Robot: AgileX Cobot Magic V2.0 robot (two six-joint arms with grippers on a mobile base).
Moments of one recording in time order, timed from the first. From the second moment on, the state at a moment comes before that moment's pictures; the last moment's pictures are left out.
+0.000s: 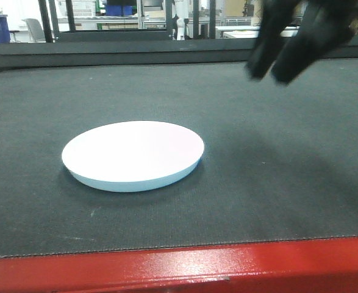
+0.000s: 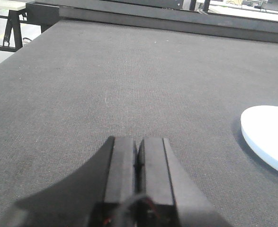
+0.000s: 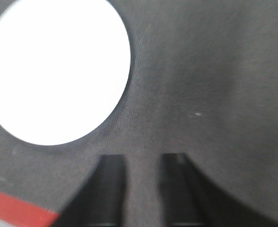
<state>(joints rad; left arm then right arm) -0.06 -0.02 0.03 0.01 0.14 -0.09 0.48 1.49 -1.17 0.20 0.78 0.20</state>
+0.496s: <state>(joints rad) -0.06 -0.02 0.03 0.01 0.14 -0.09 0.56 1.71 -1.17 0.27 0.48 0.20</state>
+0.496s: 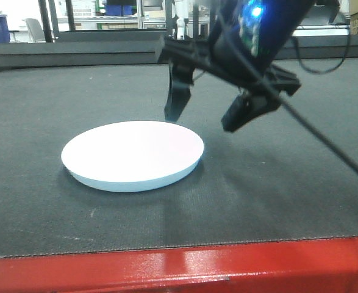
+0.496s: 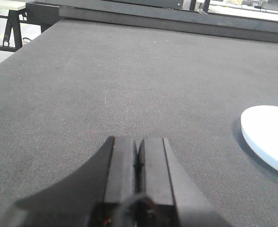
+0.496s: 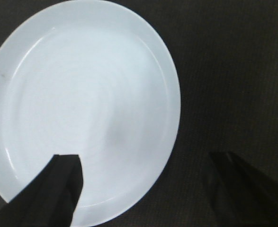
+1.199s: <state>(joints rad) -0.06 -0.02 0.03 0.01 0.14 -0.09 0.56 1.81 -1.21 0.29 0.46 0.20</state>
